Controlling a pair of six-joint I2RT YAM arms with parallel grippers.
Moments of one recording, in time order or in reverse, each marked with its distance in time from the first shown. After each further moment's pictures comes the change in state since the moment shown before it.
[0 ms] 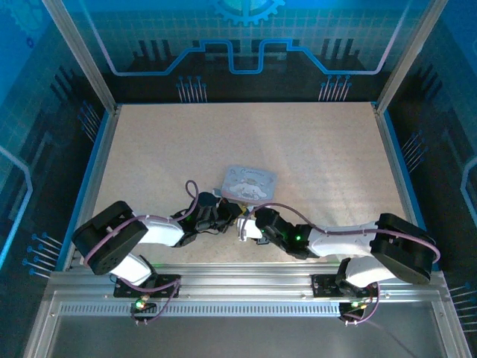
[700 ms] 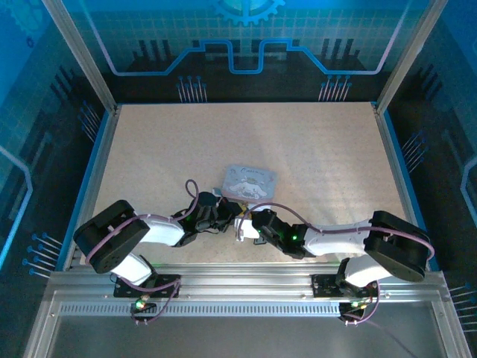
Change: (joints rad) left arm 0.004 0.012 0.000 0.023 -0.001 0.000; right arm 0.009 0.045 0.023 0.010 0.016 0.006
